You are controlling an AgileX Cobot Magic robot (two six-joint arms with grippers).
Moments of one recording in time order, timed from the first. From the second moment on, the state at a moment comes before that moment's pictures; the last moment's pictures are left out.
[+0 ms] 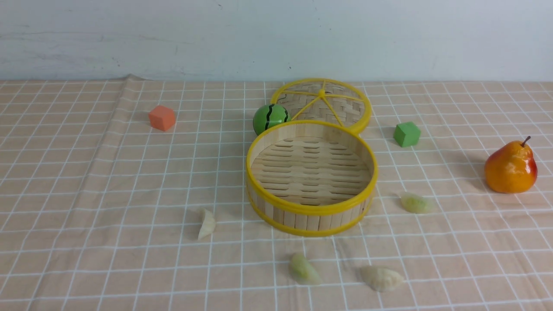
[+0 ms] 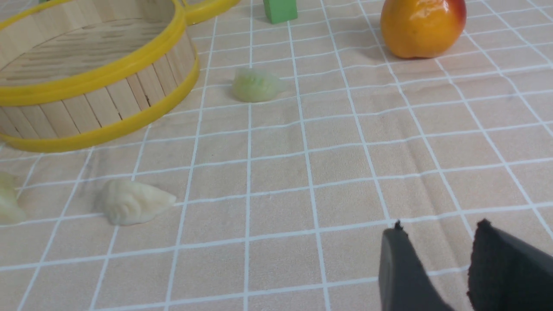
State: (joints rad) right arm 0.04 -0.01 0.01 0.00 0.40 0.18; left arm 0.08 -0.01 0.03 -0.25 0.39 -0.19
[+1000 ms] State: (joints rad) right arm 0.04 -0.01 0.01 0.04 0.39 0.18; left arm 0.08 -0.01 0.03 -0.43 0.37 -0.34
